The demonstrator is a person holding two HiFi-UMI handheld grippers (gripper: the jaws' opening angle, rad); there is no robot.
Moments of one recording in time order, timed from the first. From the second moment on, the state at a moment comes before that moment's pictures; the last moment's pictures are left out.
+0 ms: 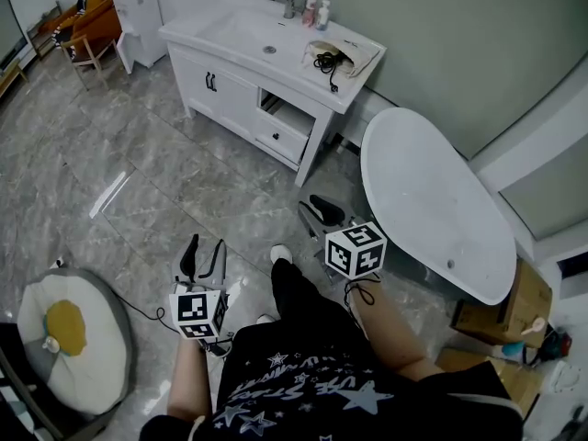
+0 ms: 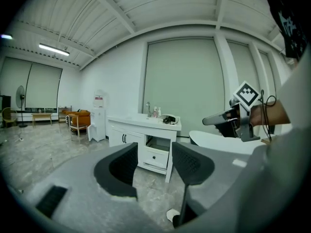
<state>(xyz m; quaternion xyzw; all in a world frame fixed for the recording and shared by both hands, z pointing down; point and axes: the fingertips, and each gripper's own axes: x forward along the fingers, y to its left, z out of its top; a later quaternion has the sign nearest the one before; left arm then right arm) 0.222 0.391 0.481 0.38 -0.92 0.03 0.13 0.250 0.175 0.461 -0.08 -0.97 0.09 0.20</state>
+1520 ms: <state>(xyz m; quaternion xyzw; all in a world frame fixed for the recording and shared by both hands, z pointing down) -0.141 0.115 0.487 0.44 -0.88 0.08 0.17 -0.061 -0.127 0.498 0.06 -0.95 0.22 0.19</state>
